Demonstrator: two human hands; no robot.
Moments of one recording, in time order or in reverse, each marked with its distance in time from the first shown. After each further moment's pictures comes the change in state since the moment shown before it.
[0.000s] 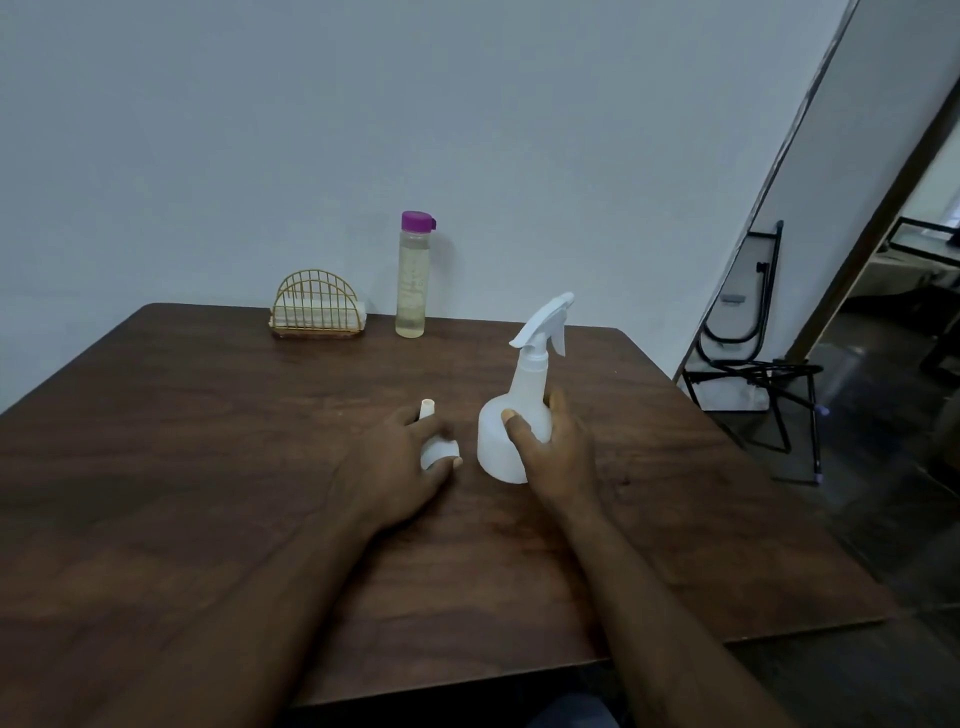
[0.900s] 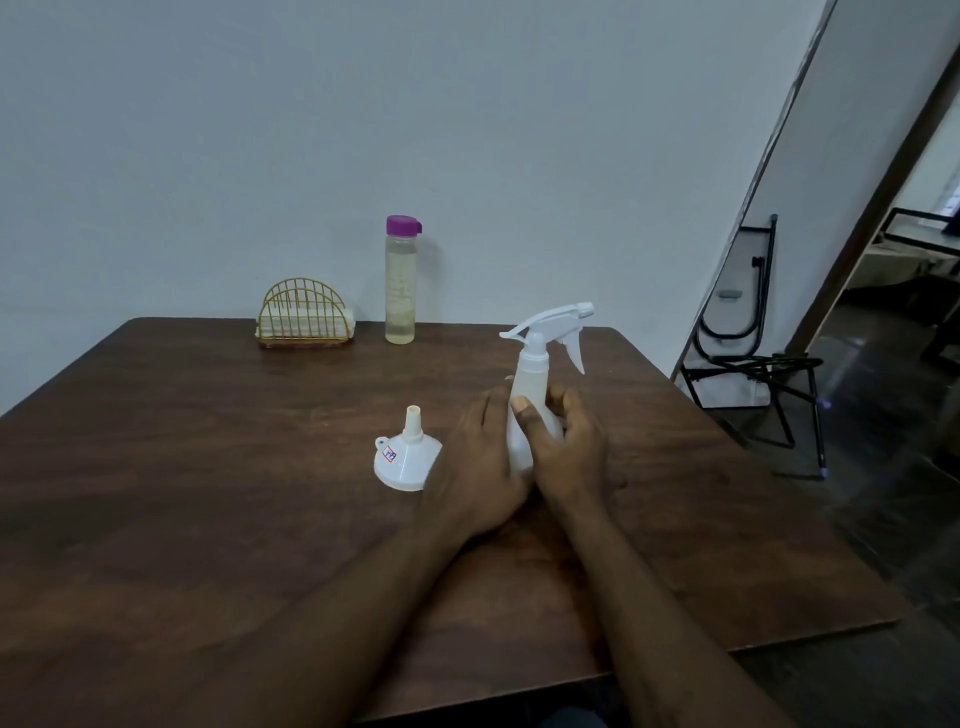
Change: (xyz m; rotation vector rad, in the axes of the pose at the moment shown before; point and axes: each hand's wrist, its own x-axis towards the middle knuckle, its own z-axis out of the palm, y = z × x) left_hand 0.021 0.086 0.045 -0.309 0.160 0.153; right_hand 0.001 -0.002 -0.011 0.178 0.136 -0.003
